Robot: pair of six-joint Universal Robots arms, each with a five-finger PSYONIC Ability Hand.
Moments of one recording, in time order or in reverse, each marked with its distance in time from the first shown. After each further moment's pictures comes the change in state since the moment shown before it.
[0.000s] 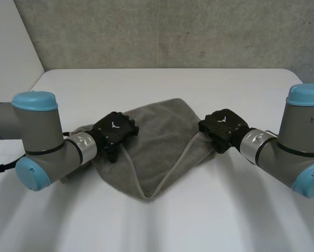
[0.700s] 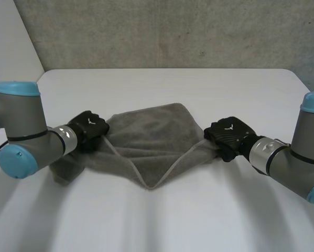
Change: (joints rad) left arm 0.093 -0.019 0.094 -0.165 -0.145 0.121; right arm -0.057 -0.070 0.129 -0.018 -0.057 0.000; left_hand 0.585 0.613 0.598 0.619 0.593; right_hand 0.000 0.000 0.000 0.000 0.000
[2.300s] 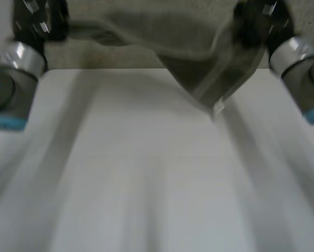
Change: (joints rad) left arm 0.020 0.307 -0.080 0.737 -0.111 -0.739; right arm -0.008 0.034 -0.503 -0.252 0.145 0.305; left_hand 0.309 0.329 0.357 0.358 0.329; right_hand 0.003 0.001 0.019 0.000 0.004
